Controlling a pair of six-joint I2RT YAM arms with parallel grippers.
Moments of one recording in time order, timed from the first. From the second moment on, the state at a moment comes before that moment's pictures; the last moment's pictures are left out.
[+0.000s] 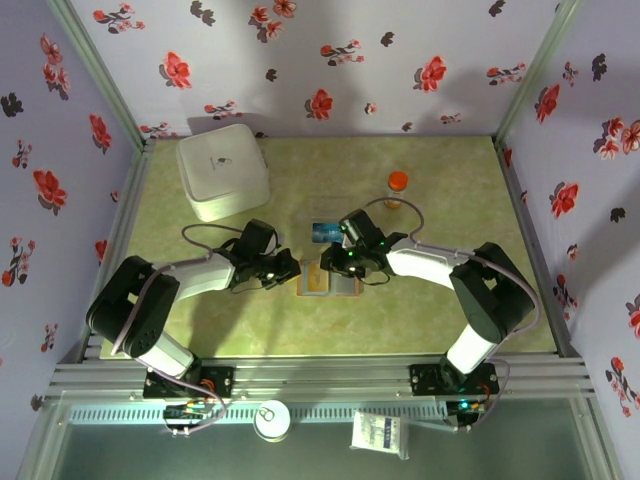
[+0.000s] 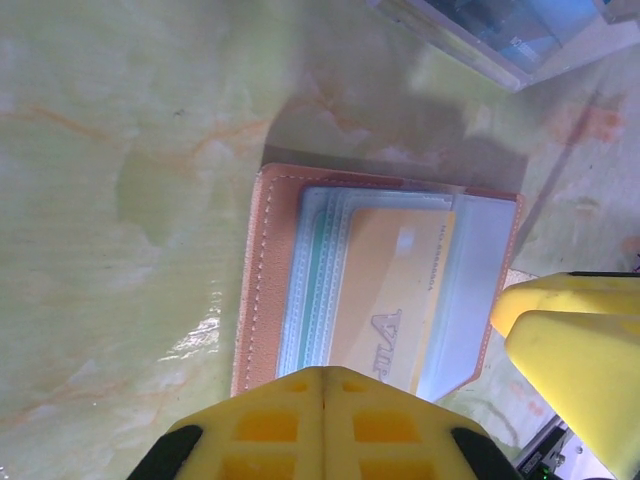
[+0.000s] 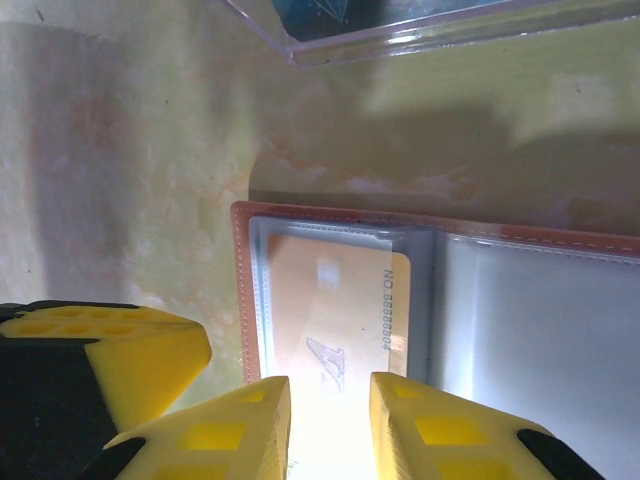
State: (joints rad) left arm -0.60 1.56 0.69 -0.04 0.42 -0.93; right arm 0.71 1.65 0.90 -0.20 -0.34 0.87
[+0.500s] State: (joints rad) left arm -0.64 1.58 0.71 0.01 0.45 -0.93; right arm 0.71 1.65 0.90 -0.20 -0.37 0.87
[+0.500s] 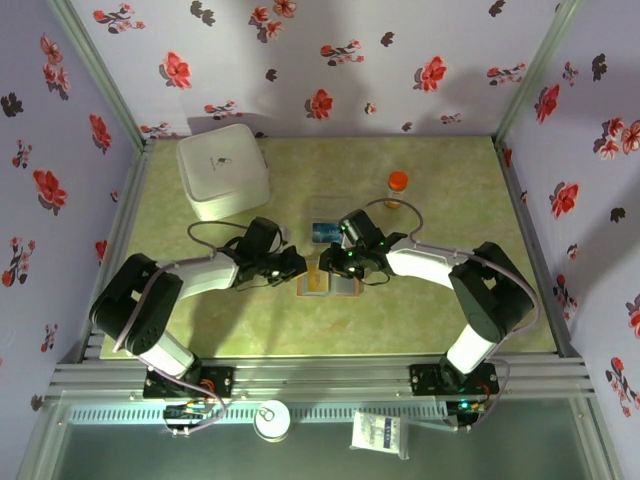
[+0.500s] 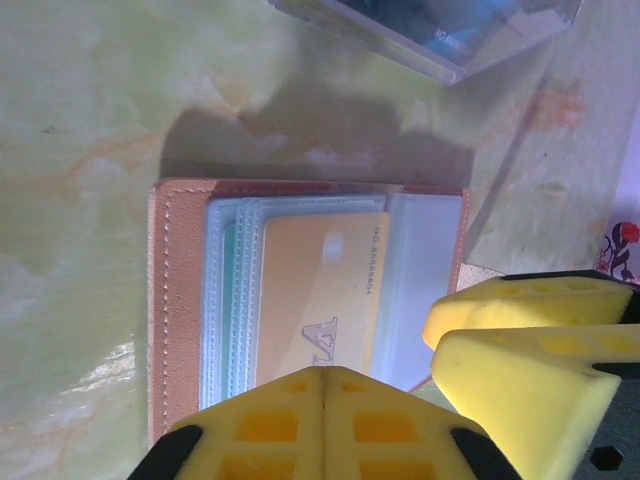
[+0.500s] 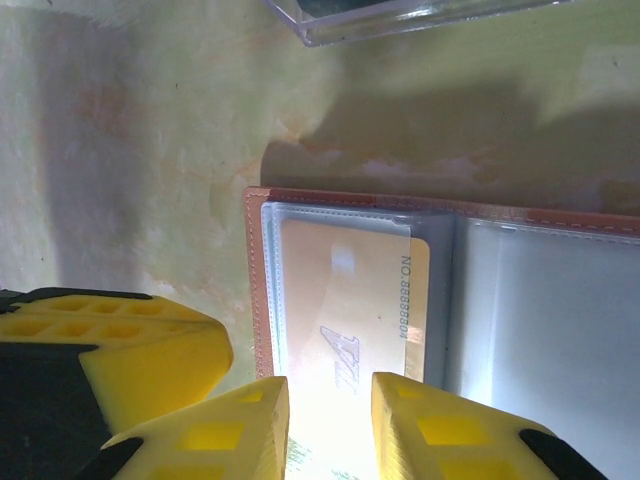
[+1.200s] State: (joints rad) left arm -0.65 1.69 0.77 0.00 0.45 -0.91; right arm 0.71 1.72 0.90 -0.18 -0.38 0.87
